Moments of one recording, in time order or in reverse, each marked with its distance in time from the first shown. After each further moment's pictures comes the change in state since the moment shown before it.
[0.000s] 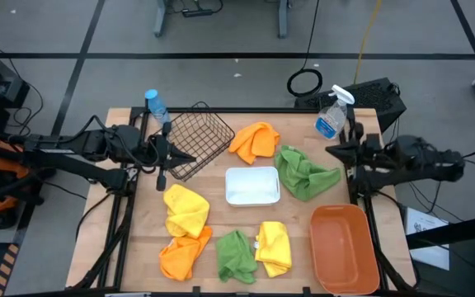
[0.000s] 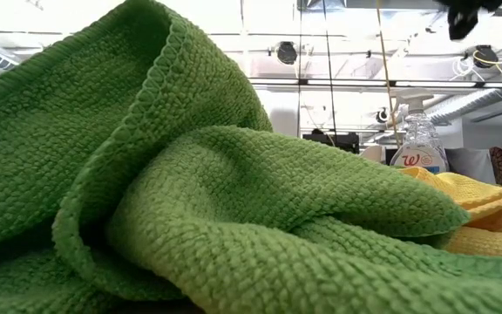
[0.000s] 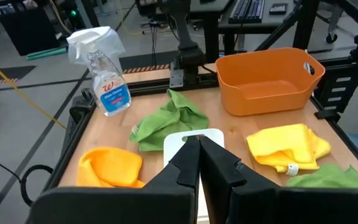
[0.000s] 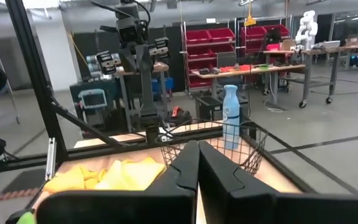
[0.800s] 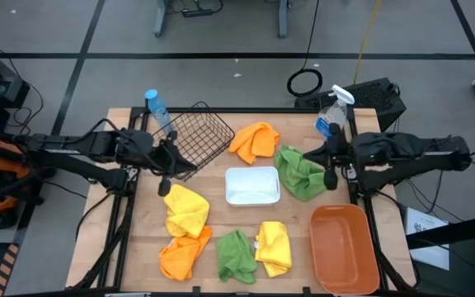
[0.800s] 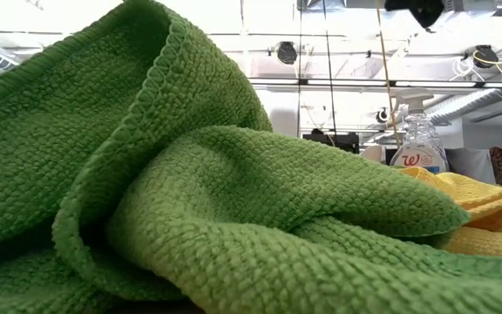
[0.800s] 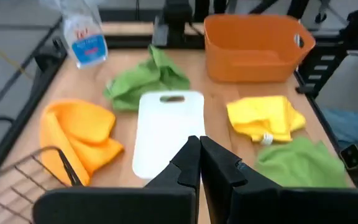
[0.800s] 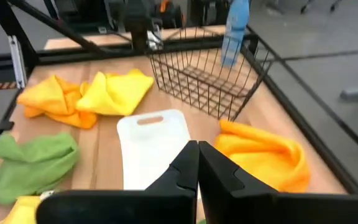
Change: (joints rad) left arm 0.000 0.054 0.000 -0.123 0.058 -0.155; right arm 0.000 0.517 0.349 -0.347 -0.004 0.081
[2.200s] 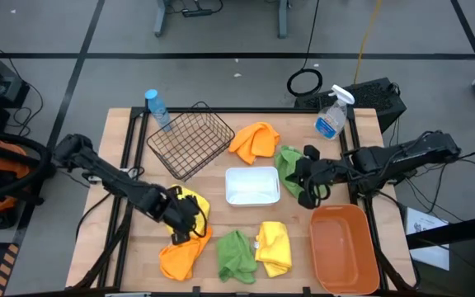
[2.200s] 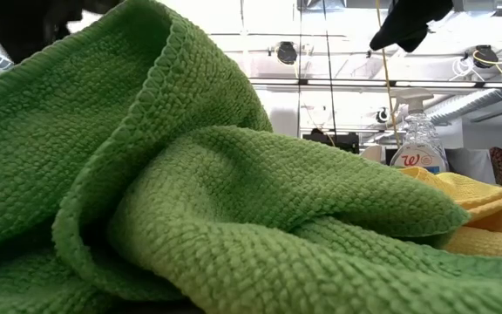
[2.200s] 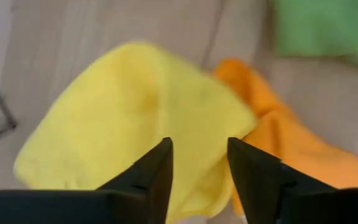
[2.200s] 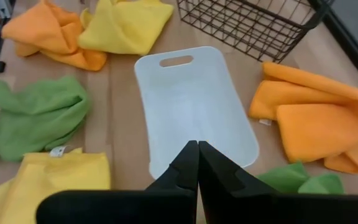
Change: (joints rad) left arm -0.444 0.508 -0.001 -0.322 -0.096 -0.744; right arm 0.129 0.287 0.000 0.000 0.002 0.153
